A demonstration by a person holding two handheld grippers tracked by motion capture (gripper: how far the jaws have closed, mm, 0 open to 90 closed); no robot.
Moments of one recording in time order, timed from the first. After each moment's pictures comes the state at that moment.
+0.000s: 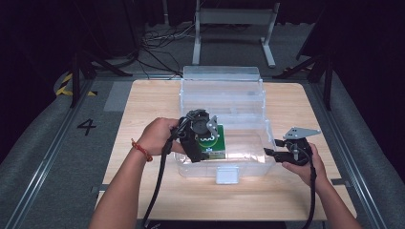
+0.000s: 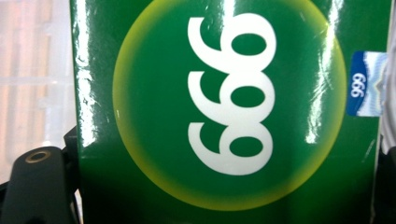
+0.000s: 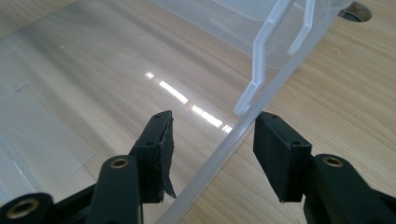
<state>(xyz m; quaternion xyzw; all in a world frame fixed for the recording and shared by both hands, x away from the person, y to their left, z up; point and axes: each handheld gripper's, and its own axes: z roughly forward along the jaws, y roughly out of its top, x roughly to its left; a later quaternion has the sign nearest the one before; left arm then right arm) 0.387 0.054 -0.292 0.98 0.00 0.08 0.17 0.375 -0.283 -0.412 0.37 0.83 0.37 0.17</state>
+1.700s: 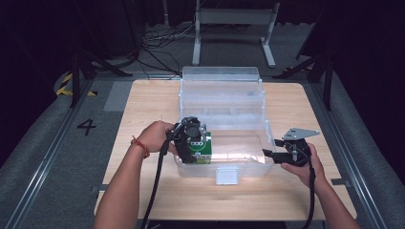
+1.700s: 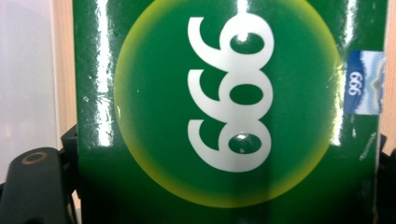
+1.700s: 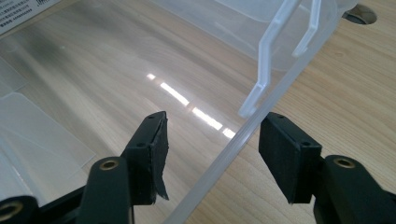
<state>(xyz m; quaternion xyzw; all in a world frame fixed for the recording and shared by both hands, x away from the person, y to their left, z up) 0.422 0.073 -0.366 0.99 0.01 0.02 0.12 0.375 -0.281 -0.415 0.37 0.83 0.38 0.17</state>
